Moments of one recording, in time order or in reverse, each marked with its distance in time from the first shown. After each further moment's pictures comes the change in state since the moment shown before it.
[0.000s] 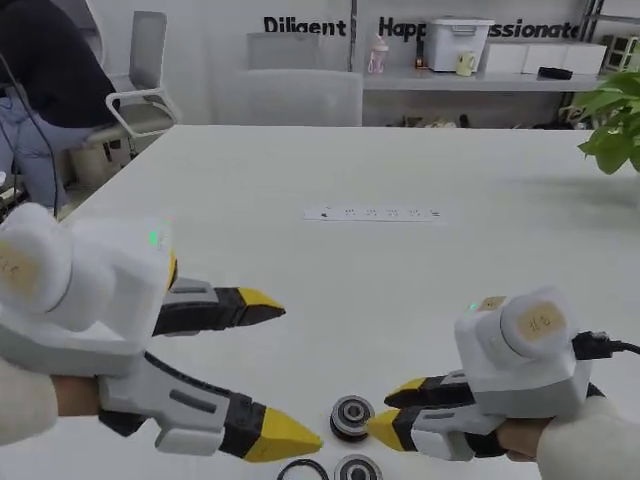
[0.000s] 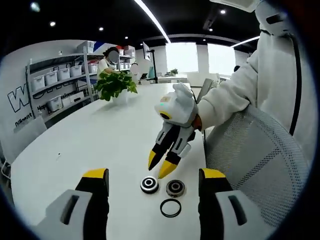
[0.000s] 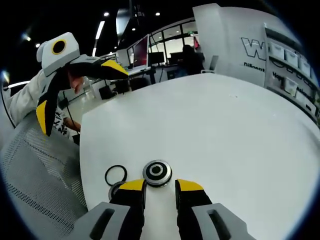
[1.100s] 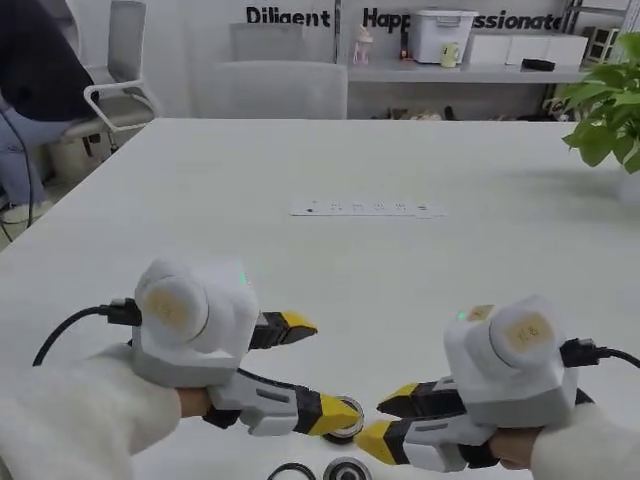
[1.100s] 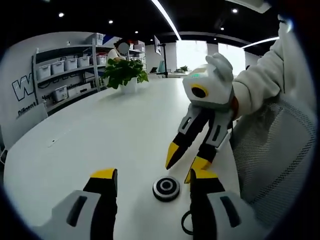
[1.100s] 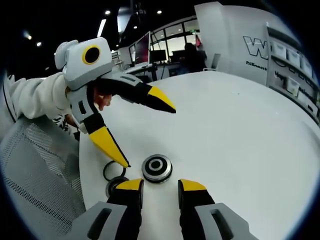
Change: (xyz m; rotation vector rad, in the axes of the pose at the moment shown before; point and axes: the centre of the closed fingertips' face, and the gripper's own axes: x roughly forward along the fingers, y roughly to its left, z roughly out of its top) left arm 0.074 0.030 -0.054 -0.072 0.034 0.056; right arm 0.005 0.001 -0.008 -0.014 0.015 0.018
